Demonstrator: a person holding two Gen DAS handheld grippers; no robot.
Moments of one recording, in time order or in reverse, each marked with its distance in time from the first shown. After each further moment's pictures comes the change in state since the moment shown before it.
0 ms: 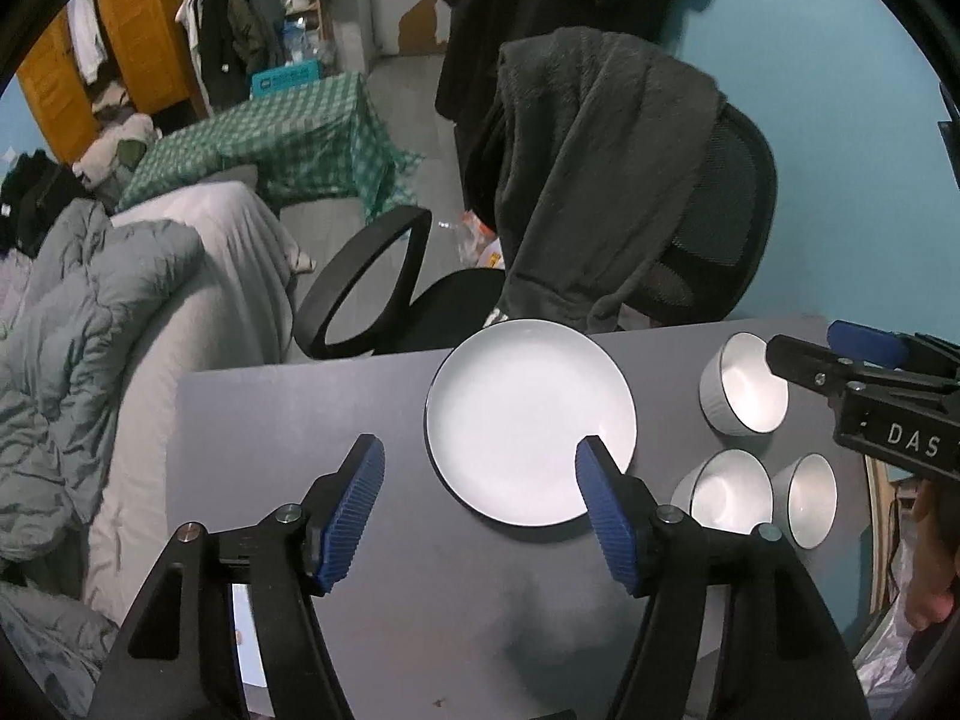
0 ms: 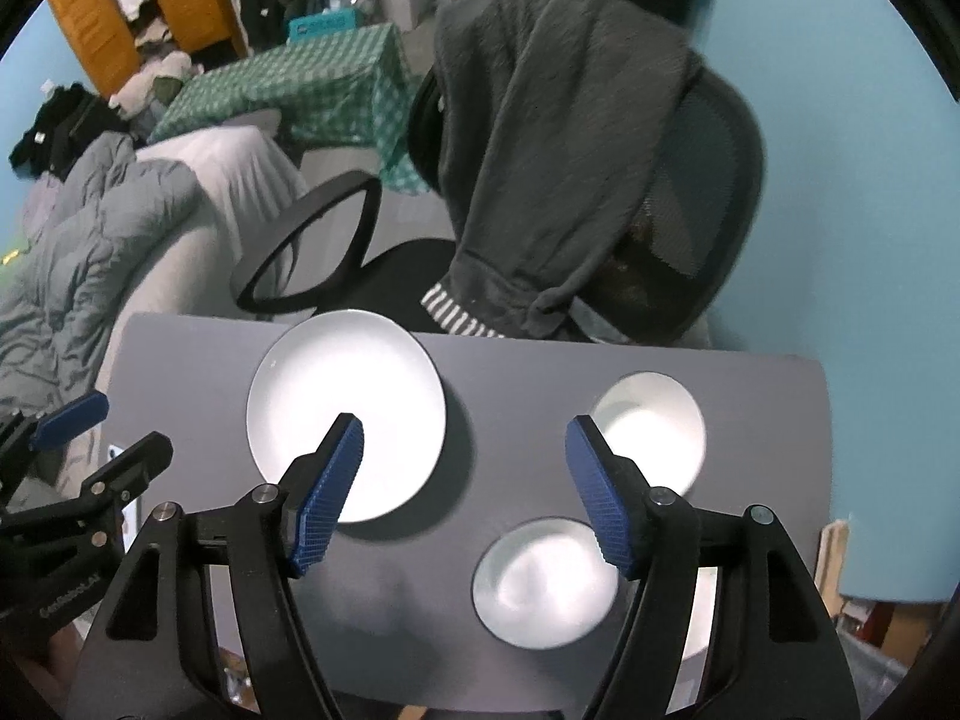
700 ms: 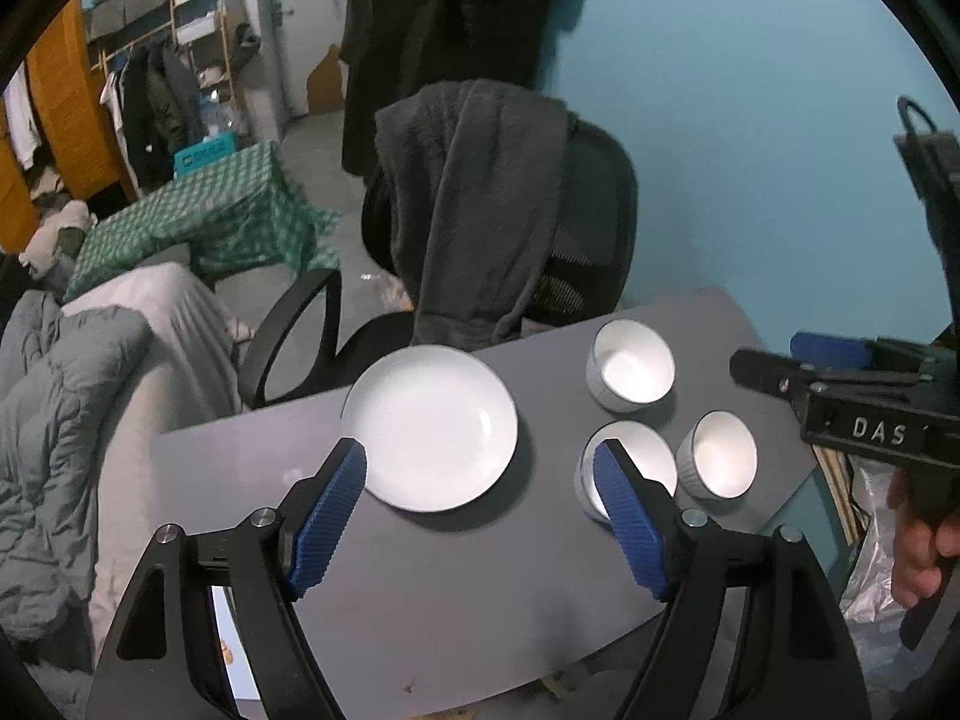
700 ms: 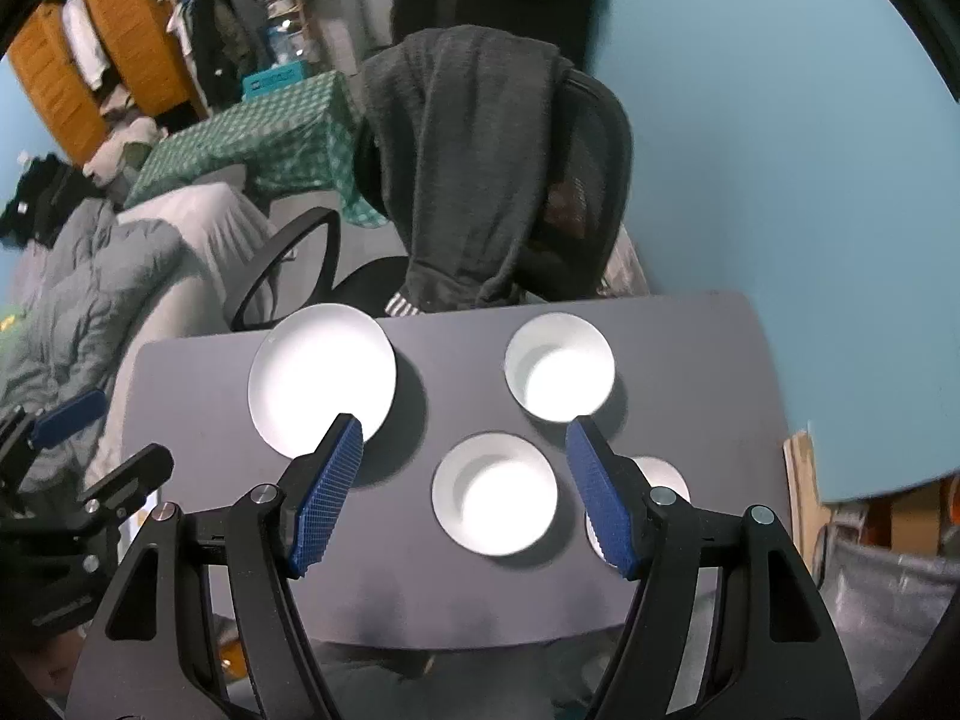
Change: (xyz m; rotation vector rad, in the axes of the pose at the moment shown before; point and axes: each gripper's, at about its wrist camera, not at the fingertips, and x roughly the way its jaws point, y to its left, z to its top) left arm -0.071 -0.056 -0.022 0.171 -0.107 -0.143; right arm -0.071 -0.037 -0.057 0.160 -0.063 -0.030
